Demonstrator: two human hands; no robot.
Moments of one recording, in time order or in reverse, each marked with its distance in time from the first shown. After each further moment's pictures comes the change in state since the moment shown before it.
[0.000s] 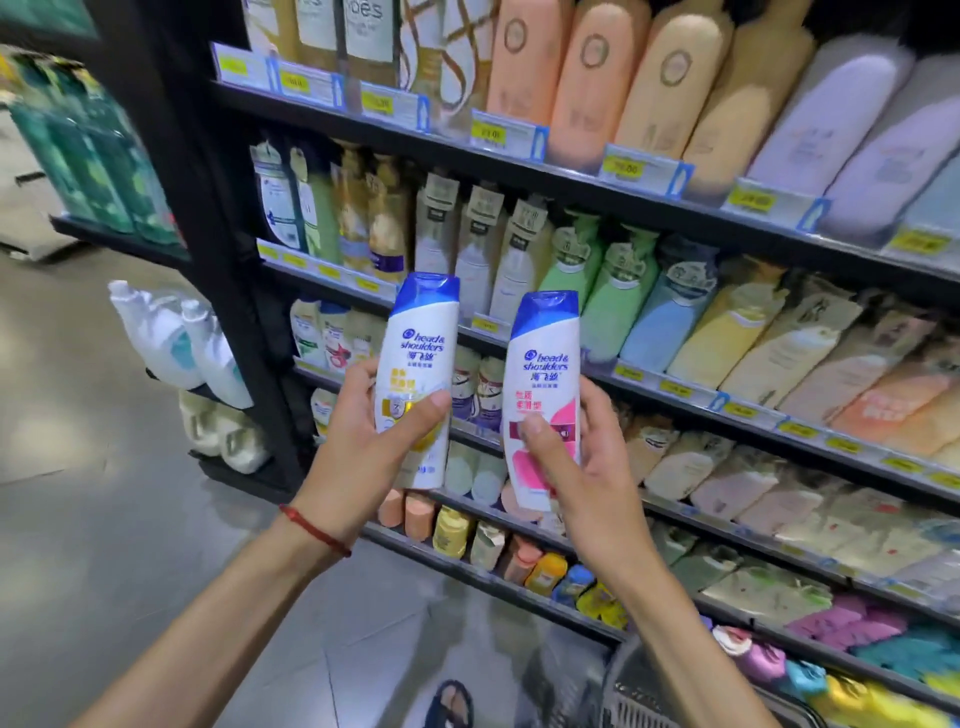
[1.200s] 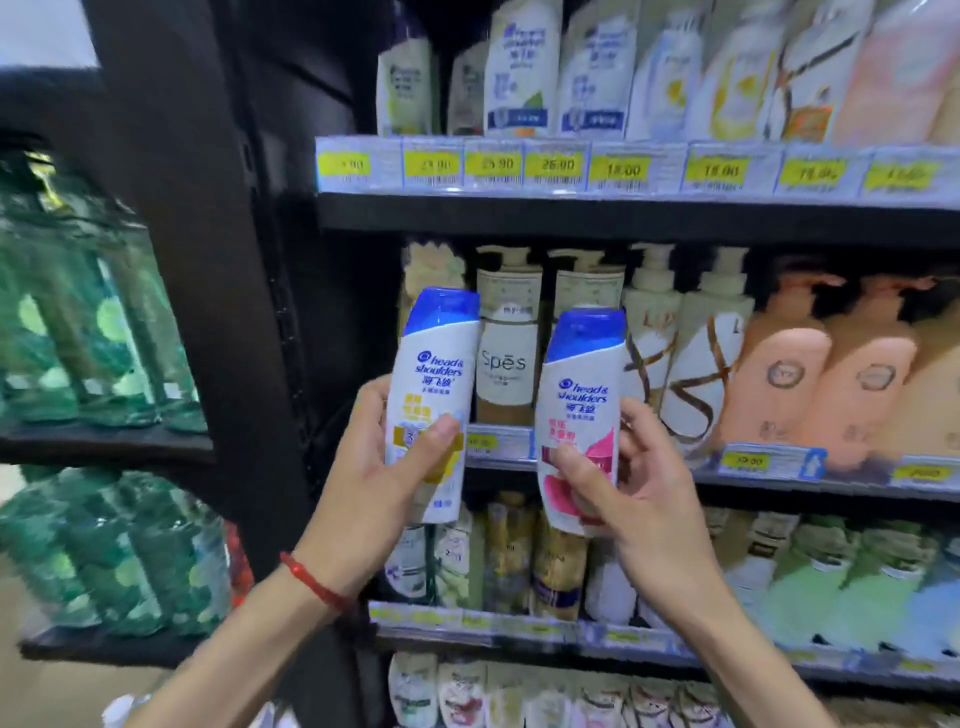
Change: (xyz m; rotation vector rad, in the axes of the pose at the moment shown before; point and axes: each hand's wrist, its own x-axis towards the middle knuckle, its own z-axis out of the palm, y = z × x) left_hand 0.408 0.164 -0.213 -0.022 -0.359 0.353; right_hand 0.339 -0.061 0.286 -0.042 0.187 -0.384
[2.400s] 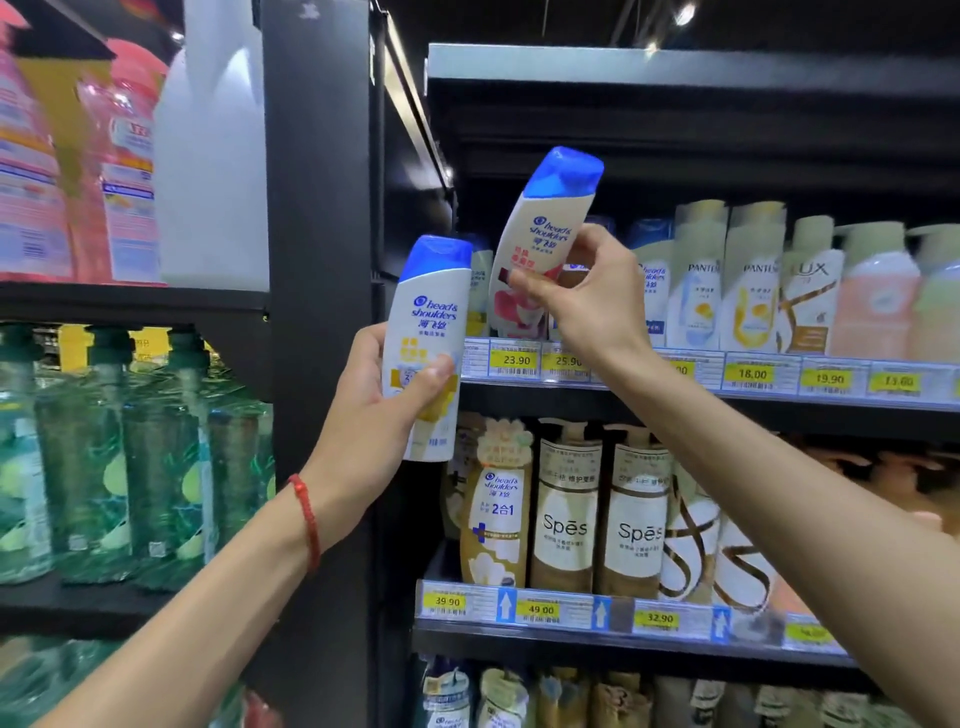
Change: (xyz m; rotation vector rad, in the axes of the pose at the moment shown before) left_hand 0.117 0.123 -0.067 -0.007 -0.003 0.296; right_hand 0.229 -0.162 0.123 -0.523 0.204 -0.493
